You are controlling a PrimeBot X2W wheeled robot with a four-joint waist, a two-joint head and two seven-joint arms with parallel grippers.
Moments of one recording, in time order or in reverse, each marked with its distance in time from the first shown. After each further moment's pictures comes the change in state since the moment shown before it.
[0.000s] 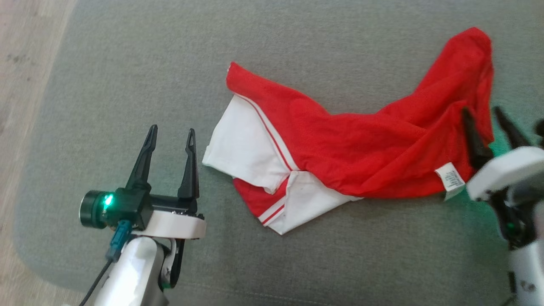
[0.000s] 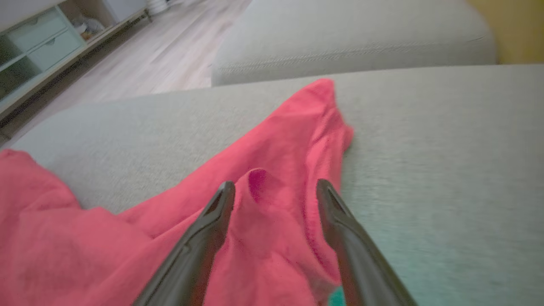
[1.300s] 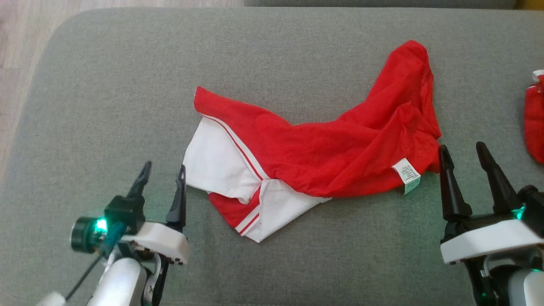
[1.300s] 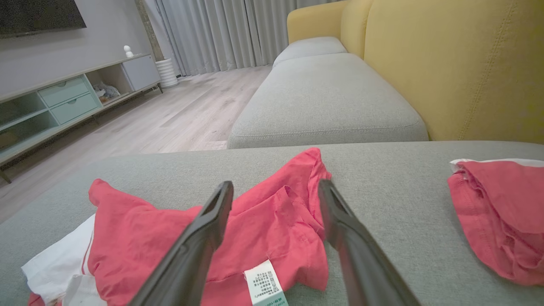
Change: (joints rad) left arm 0.071 0.076 -0.006 0.027 -0.041 -0.006 0.193; right arm 0.346 0.166 0.017 -0.438 -0.148 0.000 -0.121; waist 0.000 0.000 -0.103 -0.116
